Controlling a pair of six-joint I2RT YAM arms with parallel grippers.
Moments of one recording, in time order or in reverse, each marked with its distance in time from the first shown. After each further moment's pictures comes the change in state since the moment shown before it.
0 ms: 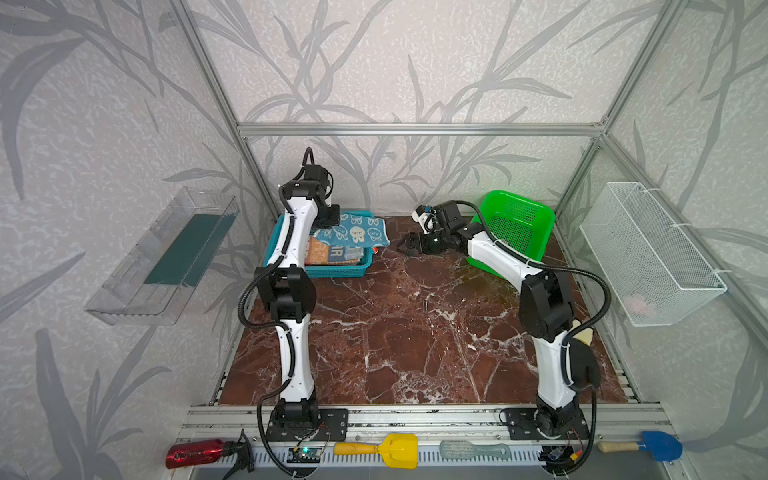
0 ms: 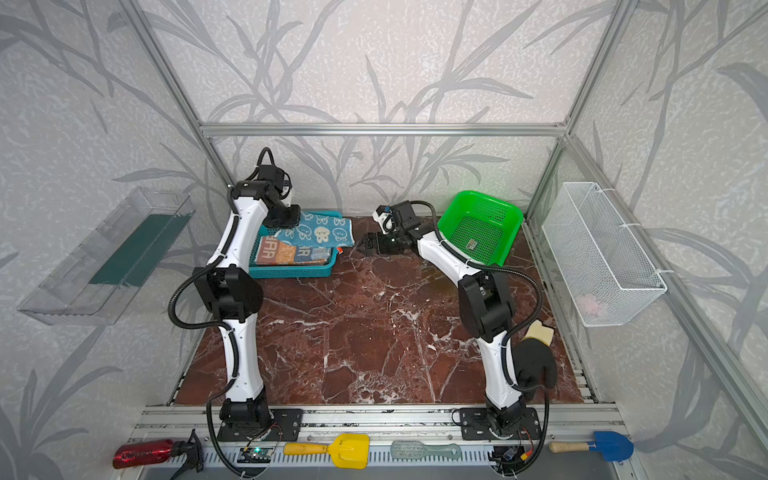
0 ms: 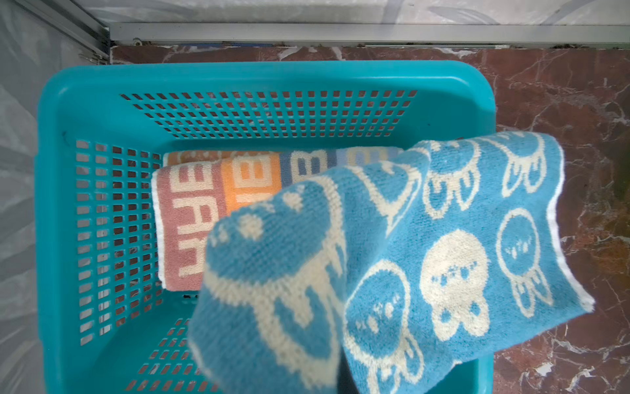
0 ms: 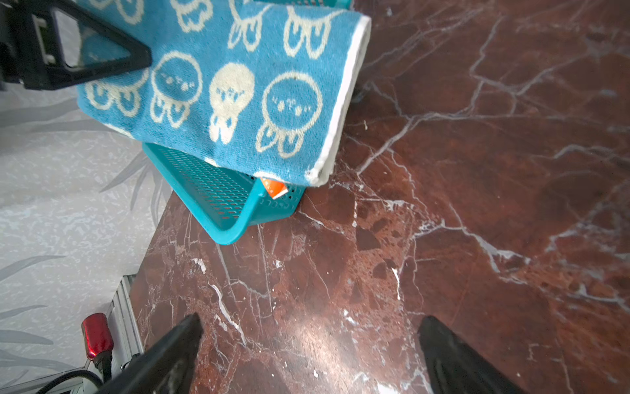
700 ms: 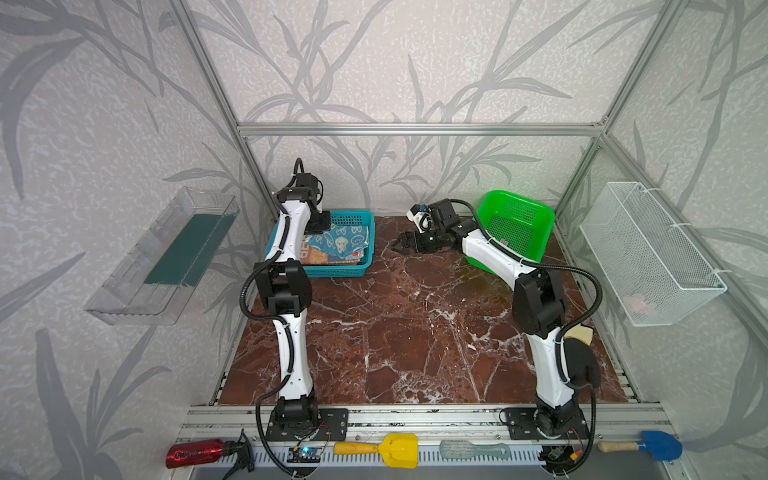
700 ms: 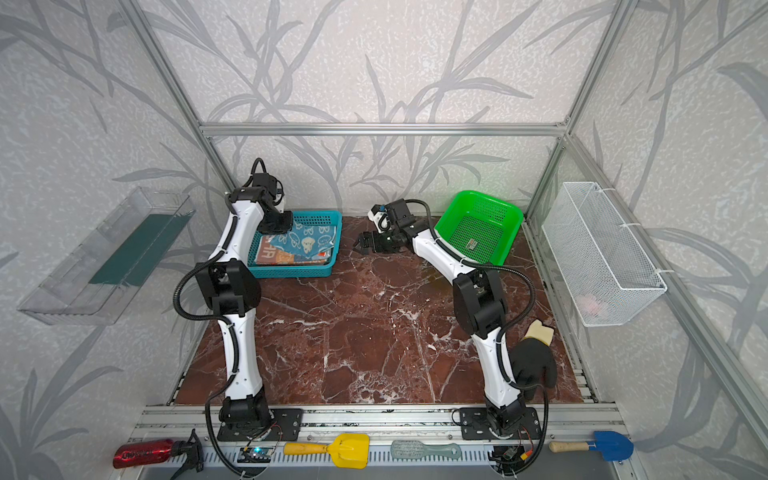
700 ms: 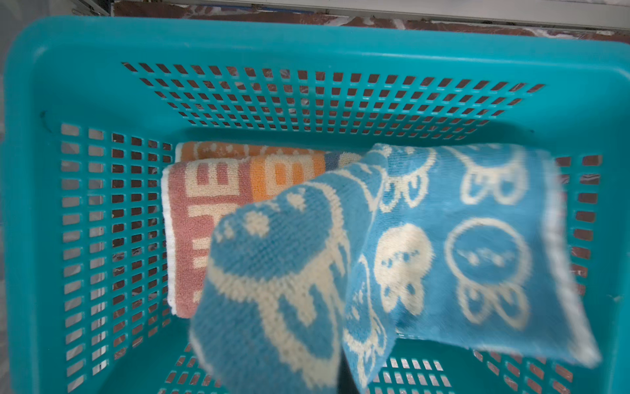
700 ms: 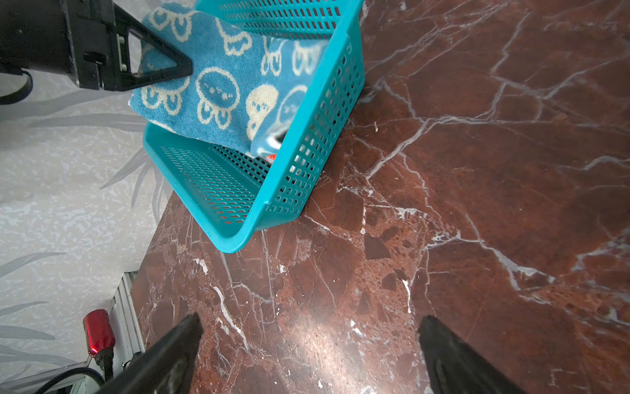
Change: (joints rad) left arm 0.079 0.099 -0.007 0.050 0.000 0.014; right arm 0.016 0.051 0.067 -0.044 -0.010 -0.006
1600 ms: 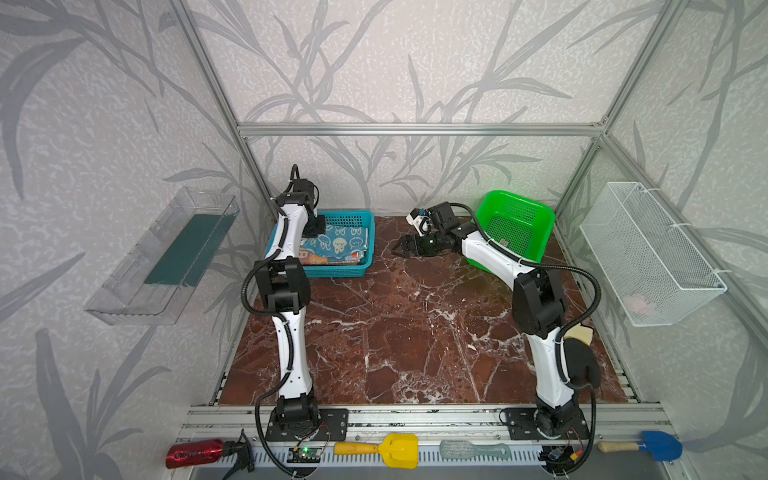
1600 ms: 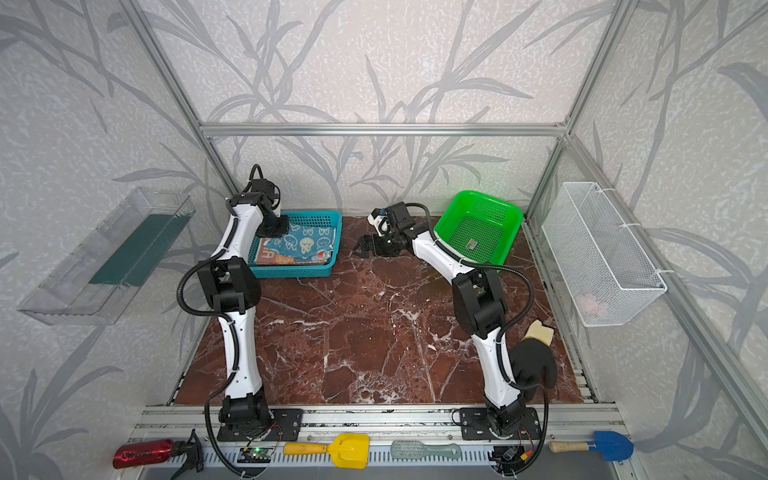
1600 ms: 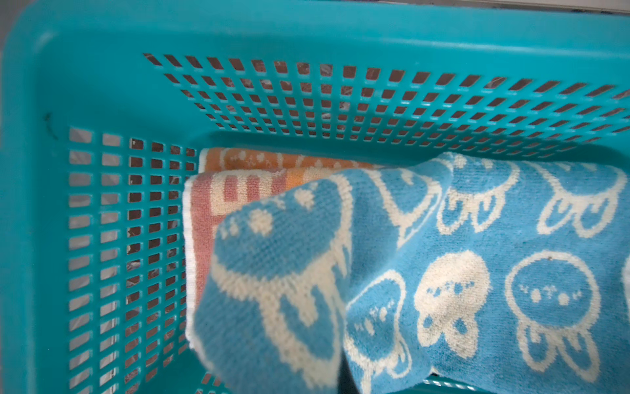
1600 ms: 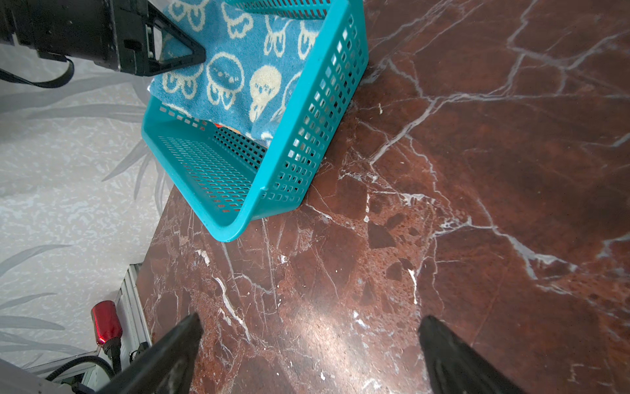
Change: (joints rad) left arm 0.037 0.061 -0.007 0.058 -0.059 0.017; right arm 0.000 0.001 -0.032 0.003 -0.024 0.005
